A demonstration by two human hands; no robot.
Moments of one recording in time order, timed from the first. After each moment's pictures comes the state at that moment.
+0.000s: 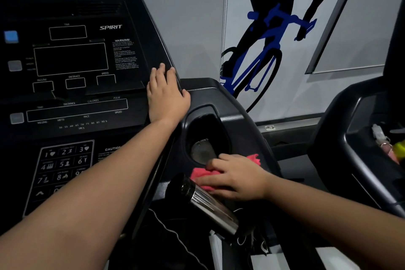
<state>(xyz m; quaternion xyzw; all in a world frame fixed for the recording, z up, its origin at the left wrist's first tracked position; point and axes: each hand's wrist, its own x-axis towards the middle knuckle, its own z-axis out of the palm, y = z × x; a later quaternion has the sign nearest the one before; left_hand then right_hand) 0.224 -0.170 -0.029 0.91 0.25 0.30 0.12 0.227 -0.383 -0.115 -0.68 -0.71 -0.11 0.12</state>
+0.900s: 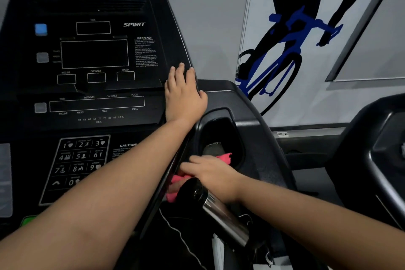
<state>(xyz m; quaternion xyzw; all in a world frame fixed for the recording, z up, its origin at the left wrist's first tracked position) 0.227 -0.167 -0.031 0.91 0.25 0.30 0.11 0.204 -0.305 -0.110 -0.64 -0.75 -0.11 0.11</state>
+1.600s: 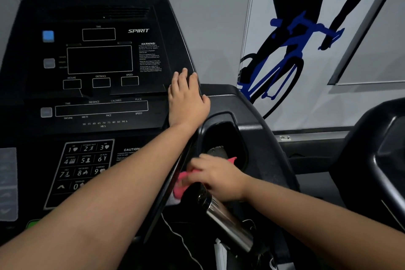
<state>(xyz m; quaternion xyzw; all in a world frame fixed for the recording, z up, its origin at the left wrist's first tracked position) 0.226 -0.168 -0.030 0.91 0.25 0.30 0.11 0.214 -0.306 -0.109 -0.66 -0.73 -0.04 0.18</state>
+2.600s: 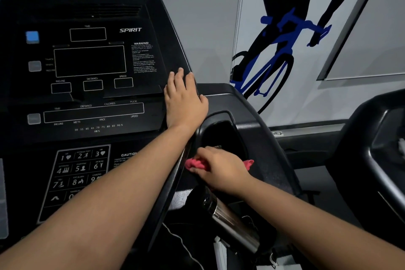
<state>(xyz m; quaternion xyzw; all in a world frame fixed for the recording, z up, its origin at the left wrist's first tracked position) 0.227 -0.165 -0.031 0.92 0.24 0.30 0.11 0.202 -0.300 -0.097 -0.85 -0.47 0.01 0.22</state>
